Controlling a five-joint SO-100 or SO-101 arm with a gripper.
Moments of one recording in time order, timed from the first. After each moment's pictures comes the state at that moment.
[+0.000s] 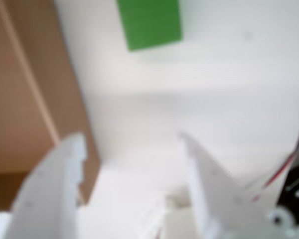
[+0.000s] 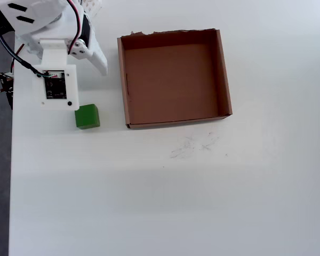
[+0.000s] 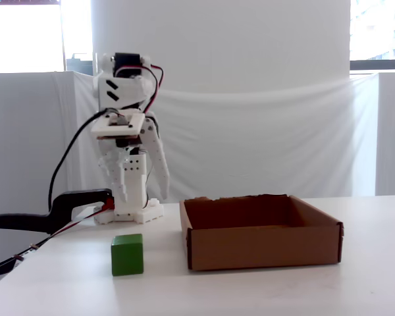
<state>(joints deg) -18.1 140.0 139.1 64.2 -69.2</state>
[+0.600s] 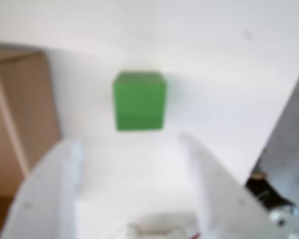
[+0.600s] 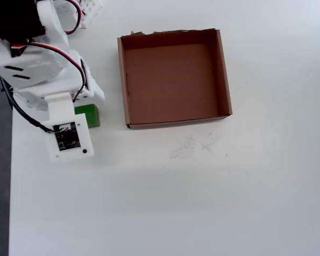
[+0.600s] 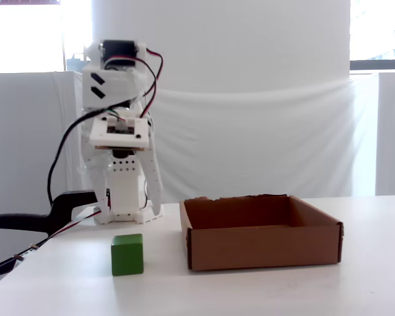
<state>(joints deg) -10.1 112.9 122.0 55.7 -88.4</state>
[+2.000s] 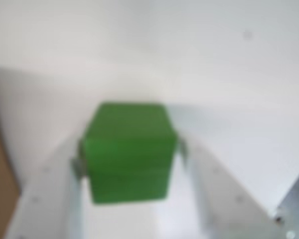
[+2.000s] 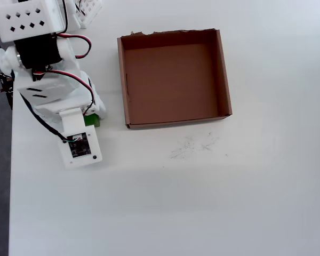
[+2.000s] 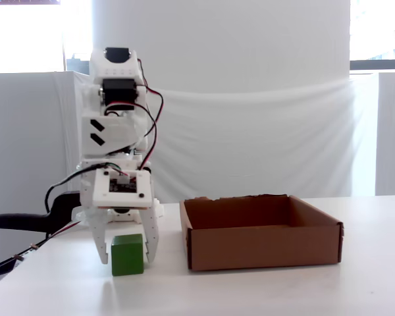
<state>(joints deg) -9.8 104.5 134.1 34.0 -89.5</state>
